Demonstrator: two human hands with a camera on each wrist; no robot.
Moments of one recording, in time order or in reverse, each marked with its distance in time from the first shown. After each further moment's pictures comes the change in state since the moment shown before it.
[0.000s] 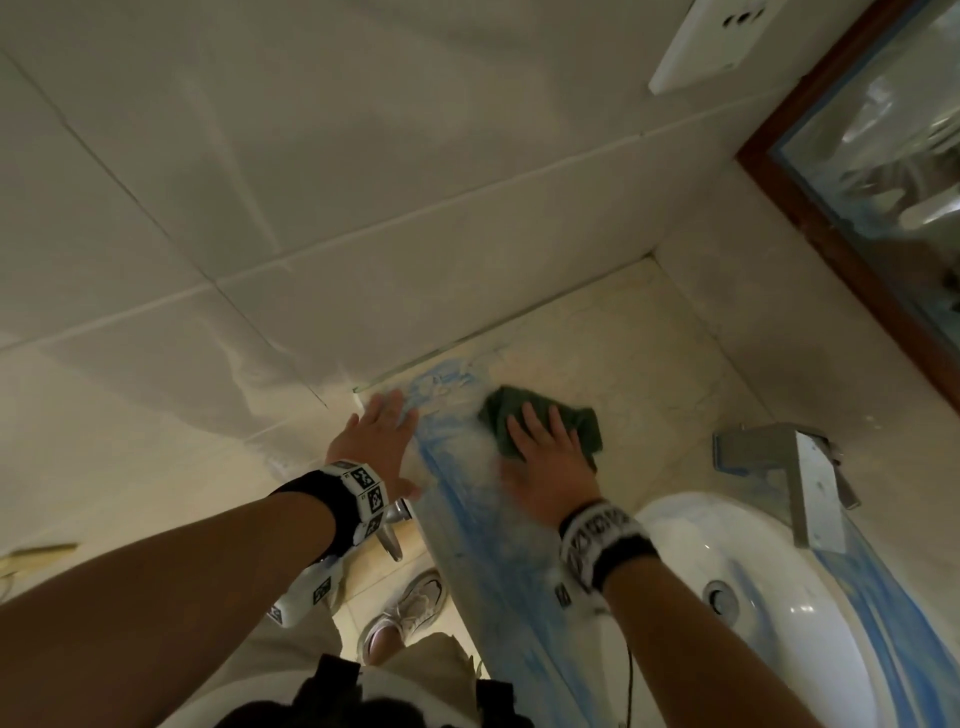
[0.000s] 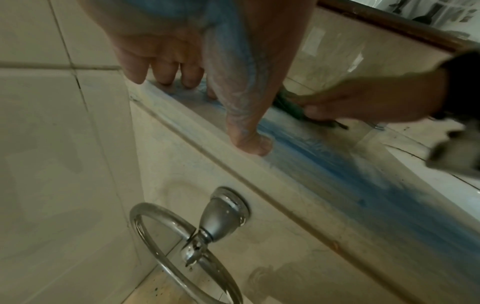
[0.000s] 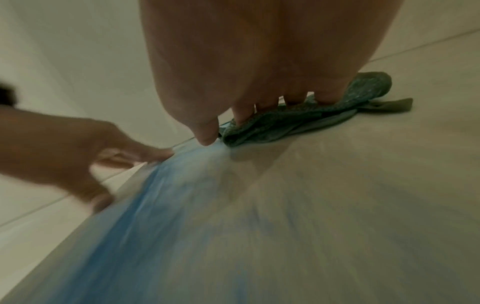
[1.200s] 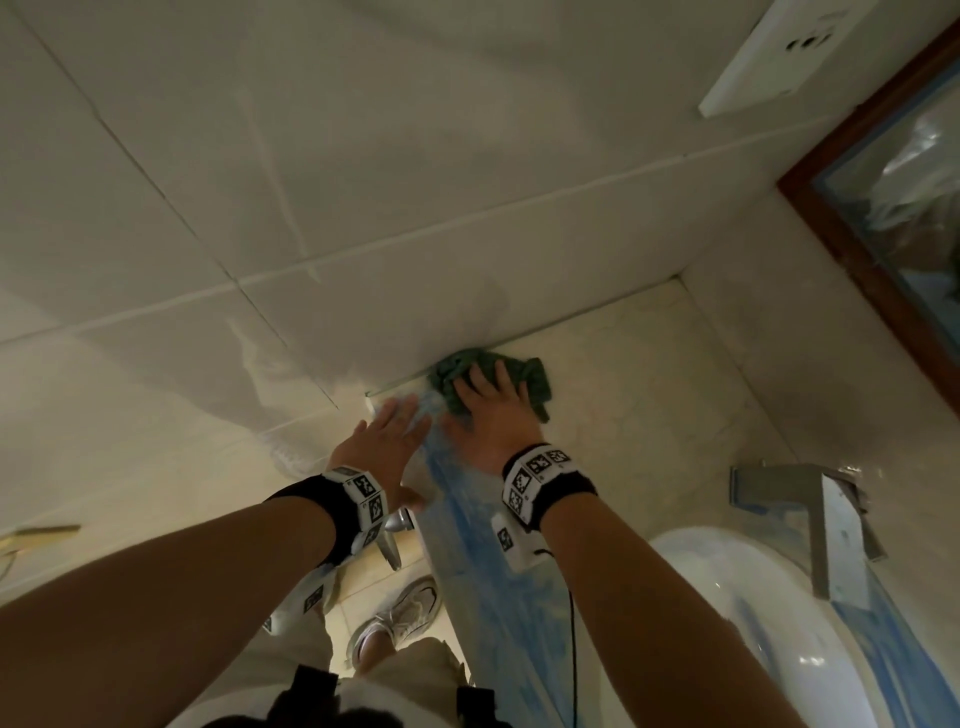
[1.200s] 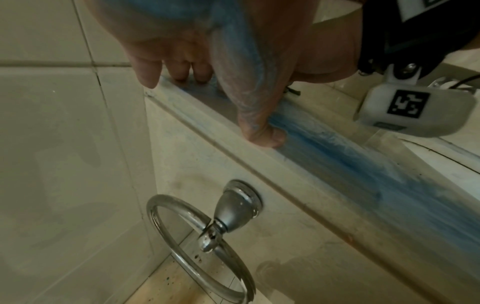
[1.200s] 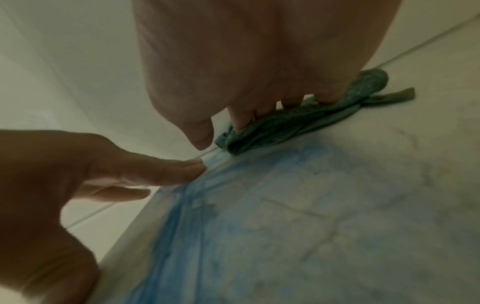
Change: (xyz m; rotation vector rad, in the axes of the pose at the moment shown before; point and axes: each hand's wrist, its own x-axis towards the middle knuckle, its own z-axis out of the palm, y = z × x) left_hand 0.005 -0.007 0.003 -0.040 0.006 0.032; right_hand 0.072 -0.066 -0.040 -0.040 0.065 -0.155
